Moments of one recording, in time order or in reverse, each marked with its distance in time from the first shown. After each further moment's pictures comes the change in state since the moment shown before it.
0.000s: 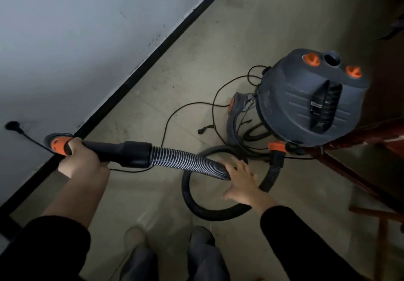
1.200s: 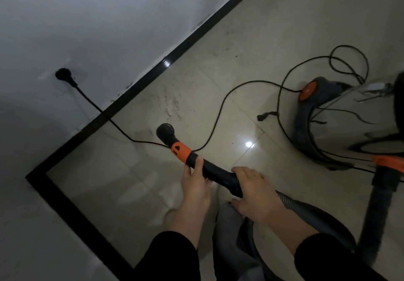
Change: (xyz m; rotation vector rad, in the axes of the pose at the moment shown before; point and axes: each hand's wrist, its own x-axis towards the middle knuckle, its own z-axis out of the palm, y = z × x) left_hand 0.174 -0.151 -0.027 -0.027 -0.412 -0.460; right_hand 0.087 -0.183 0.136 -0.265 0.064 -0.346
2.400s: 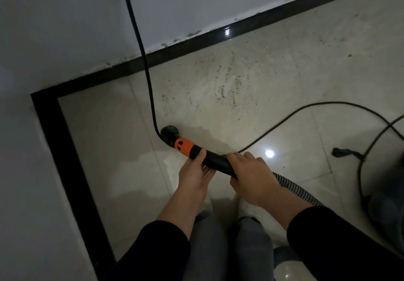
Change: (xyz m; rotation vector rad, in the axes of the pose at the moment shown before) left_hand 0.186 0.021 -0.079 -0.334 0.202 -0.124; right_hand 0.217 -0.047 0.089 -0.286 -0.221 -0.451
